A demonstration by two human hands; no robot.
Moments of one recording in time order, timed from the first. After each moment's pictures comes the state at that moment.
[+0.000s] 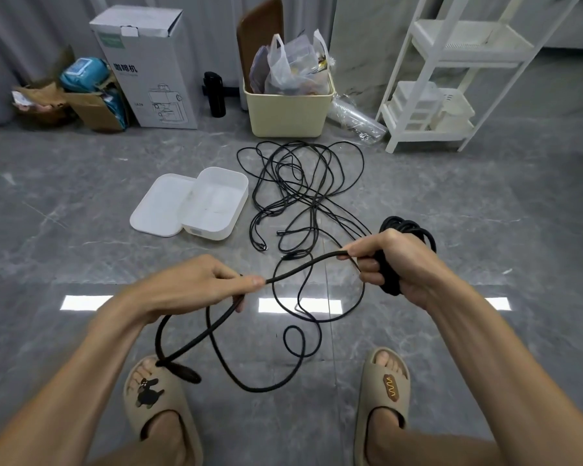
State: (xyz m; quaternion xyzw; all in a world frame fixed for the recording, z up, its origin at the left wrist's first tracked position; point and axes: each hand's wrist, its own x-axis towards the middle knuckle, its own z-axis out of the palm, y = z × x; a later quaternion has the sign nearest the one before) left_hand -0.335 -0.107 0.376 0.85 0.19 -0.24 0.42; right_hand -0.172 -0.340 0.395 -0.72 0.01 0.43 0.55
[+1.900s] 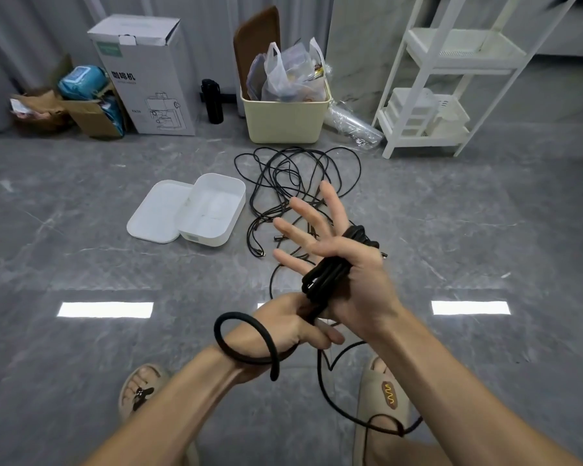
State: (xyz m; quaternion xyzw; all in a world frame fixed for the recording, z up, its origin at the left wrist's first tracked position) left_hand -0.308 -0.211 0.366 0.66 0.14 -0.23 0.70; right_hand -0.225 -0.302 0.393 -0.42 -0.14 0.39 0.81
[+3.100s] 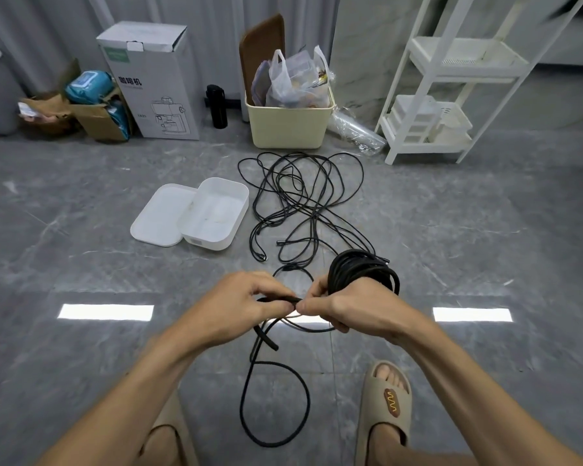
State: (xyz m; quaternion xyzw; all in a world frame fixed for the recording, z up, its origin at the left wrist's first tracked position) left_hand -0.320 -0.154 0.369 0.85 0.14 -0.07 0.50; right_hand -0.211 -0.325 0.386 -0.79 -0.25 0.44 0.36
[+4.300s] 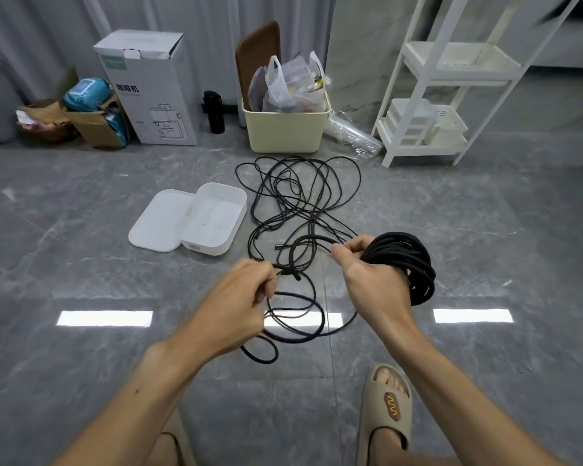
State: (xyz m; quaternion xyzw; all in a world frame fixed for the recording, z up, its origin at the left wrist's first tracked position) left_hand -0.320 -0.156 0.361 0.92 0.09 0.05 0.37; right_hand -0.206 -0.320 0.377 -0.84 -0.09 0.12 0.52
